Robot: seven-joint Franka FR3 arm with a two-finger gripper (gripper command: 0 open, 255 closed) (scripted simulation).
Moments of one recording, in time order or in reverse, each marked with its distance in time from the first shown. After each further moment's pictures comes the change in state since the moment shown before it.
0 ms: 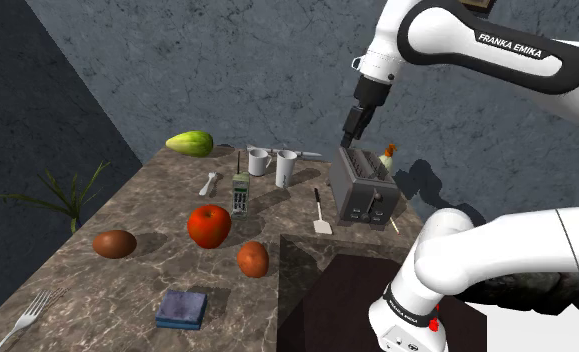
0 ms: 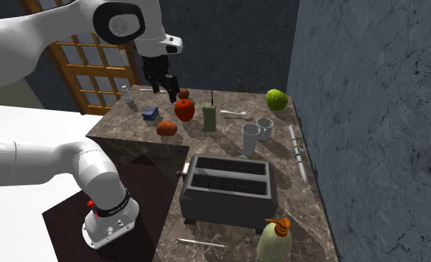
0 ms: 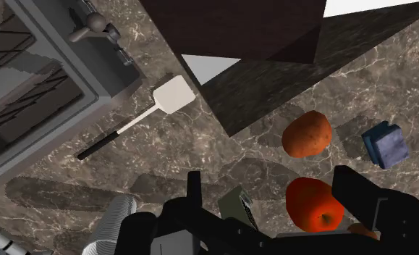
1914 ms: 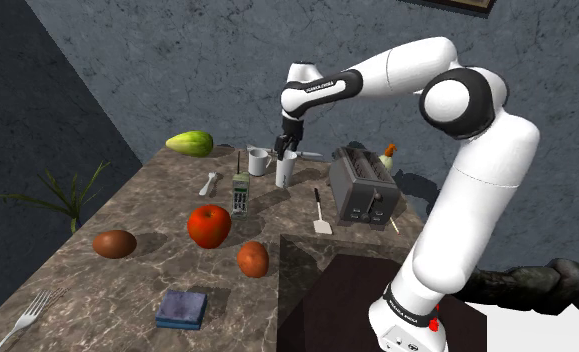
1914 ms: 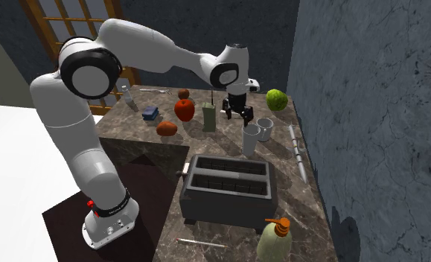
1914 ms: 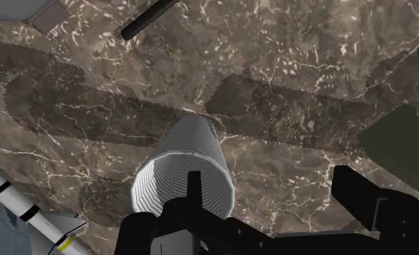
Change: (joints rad) arm -0.038 0.923 -0.135 0.327 -0.033 0.581 -0.153
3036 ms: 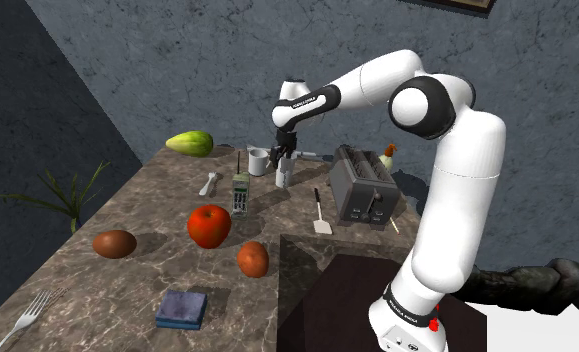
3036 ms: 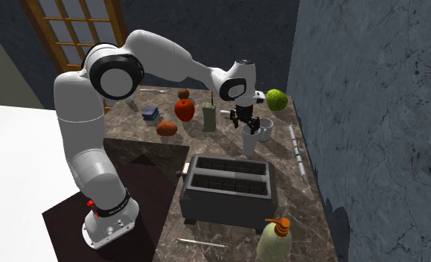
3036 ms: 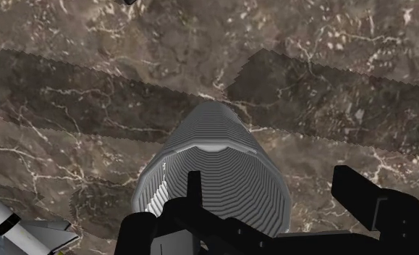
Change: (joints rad) arm -0.021 0.170 -0.005 0.062 0.026 0.107 -0.028
